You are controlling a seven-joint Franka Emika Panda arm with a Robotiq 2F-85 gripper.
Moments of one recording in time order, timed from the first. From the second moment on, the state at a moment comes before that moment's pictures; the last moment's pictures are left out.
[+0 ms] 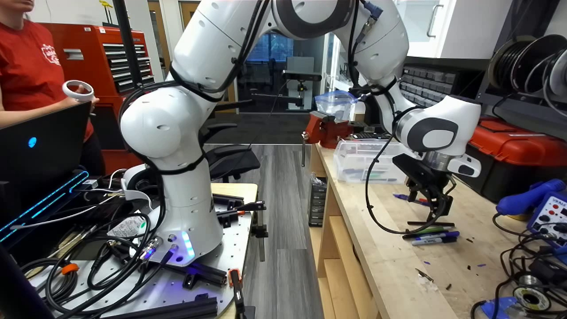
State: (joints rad) arm 0.06 0.65 0.05 -1.79 0.03 2.48 -0.05
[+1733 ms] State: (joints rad) arm 0.04 0.68 0.05 -1.77 0.03 2.48 -0.05
